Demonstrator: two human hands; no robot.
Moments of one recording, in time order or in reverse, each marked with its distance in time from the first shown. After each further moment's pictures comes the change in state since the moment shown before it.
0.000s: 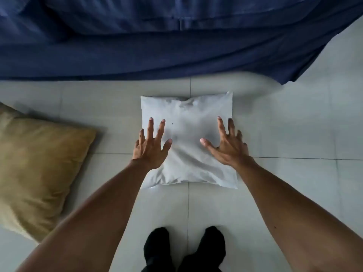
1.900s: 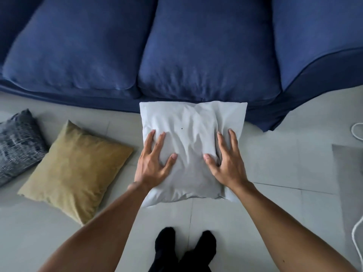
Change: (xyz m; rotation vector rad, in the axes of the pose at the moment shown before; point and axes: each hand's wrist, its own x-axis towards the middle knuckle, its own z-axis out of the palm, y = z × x) left_hand -0.171 0.015 -0.203 -0.427 0.566 0.184; right_hand -0.168 -0.110 -0.153 0.254 0.592 -0.489
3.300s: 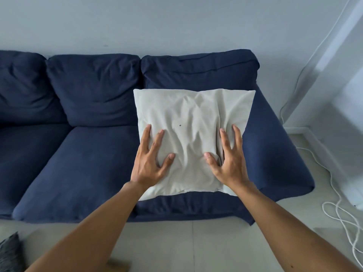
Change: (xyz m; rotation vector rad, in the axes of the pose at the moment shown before) left_hand 0.333 0.208 -0.196 -0.038 0.287 0.500; right_hand 0.317 -0.125 -0.241 0.000 0.534 -0.302
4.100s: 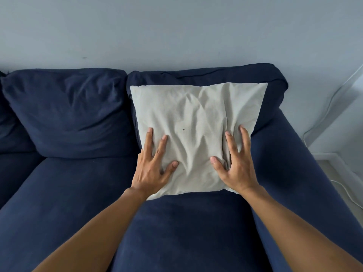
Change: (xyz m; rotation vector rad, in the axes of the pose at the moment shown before) left_hand 0.203 -0.135 0.153 0.114 0.041 0.131; right_hand 0.187 0.175 0.137 0.019 0.009 -0.088
